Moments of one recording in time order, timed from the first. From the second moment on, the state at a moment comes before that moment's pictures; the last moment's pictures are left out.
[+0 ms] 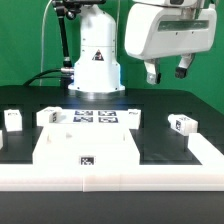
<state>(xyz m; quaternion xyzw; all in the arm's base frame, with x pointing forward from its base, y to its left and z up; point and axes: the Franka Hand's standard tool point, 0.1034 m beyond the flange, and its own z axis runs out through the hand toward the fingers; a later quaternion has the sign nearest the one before) 0.523 0.092 0.131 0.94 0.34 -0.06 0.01</state>
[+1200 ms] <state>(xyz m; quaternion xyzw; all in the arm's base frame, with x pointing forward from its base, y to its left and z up) 0.487 0.072 0.111 0.89 0.46 -0.05 0.00</state>
